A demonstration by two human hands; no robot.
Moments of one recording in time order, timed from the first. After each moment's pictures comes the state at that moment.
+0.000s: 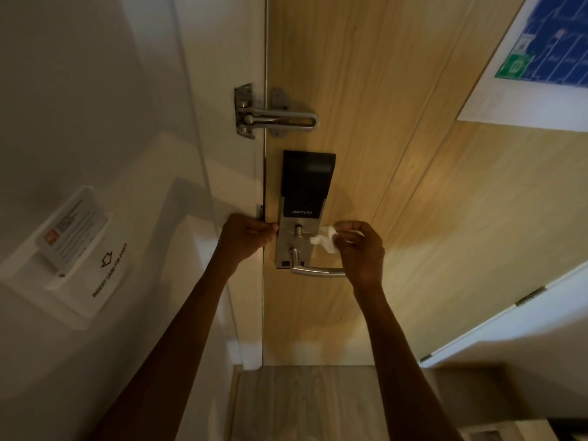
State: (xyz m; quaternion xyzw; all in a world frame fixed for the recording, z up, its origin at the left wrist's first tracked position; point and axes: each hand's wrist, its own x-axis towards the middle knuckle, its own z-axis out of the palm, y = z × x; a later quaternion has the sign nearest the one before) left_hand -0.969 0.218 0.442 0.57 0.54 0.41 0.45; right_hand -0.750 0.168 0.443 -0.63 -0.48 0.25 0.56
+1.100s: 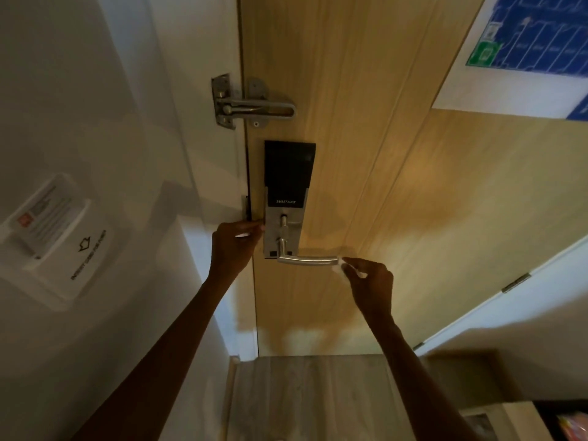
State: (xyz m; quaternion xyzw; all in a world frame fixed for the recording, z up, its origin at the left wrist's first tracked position) left_hand -0.949 0.190 0.414 0.60 0.55 0.50 0.29; right_hand -0.694 0.116 0.397 -0.69 -0.55 0.16 0.44
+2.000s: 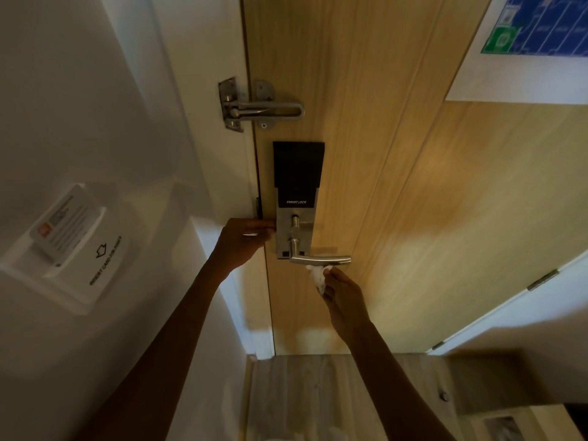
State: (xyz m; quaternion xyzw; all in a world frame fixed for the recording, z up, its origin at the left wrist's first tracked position) left_hand -0.971 0.198 0.436 0.63 0.54 0.38 0.40; right_hand -0.764 0.114 0.372 -0.50 -0.20 0.62 0.58
